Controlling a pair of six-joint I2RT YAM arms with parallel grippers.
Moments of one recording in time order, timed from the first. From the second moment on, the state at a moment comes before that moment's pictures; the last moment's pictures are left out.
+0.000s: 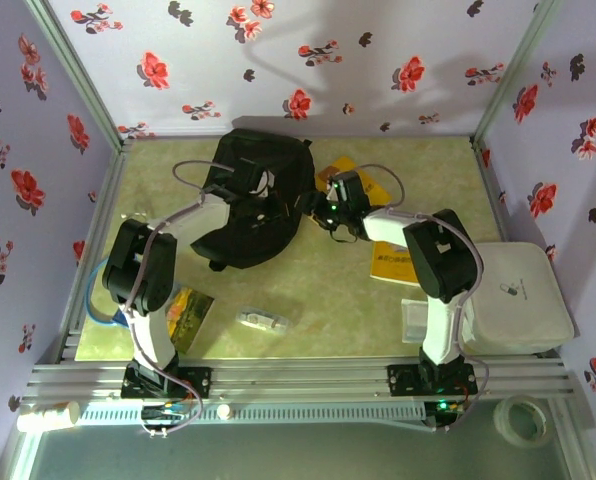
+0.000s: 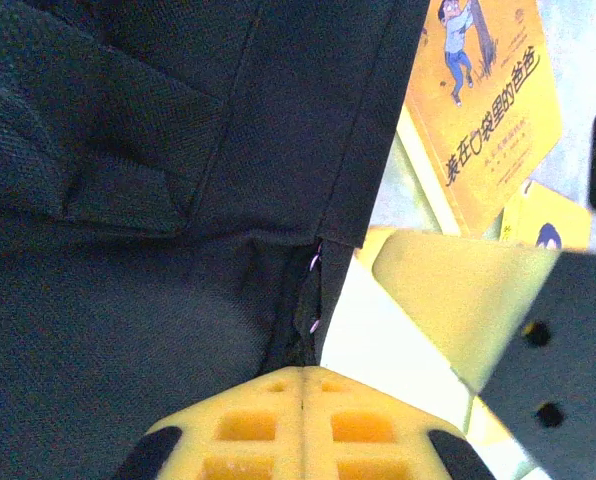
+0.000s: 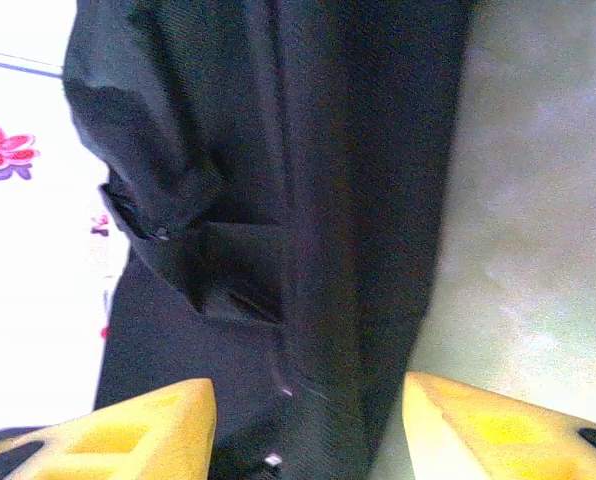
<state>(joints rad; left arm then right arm) -0.51 1.87 1.33 -0.36 0.34 -0.70 0.48 1.97 1.16 0.19 -0.45 0.96</state>
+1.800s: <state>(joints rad) -0.55 1.97 1.36 -0.49 0.34 -0.55 0.48 2.07 1.25 0.13 -0.47 0.96</state>
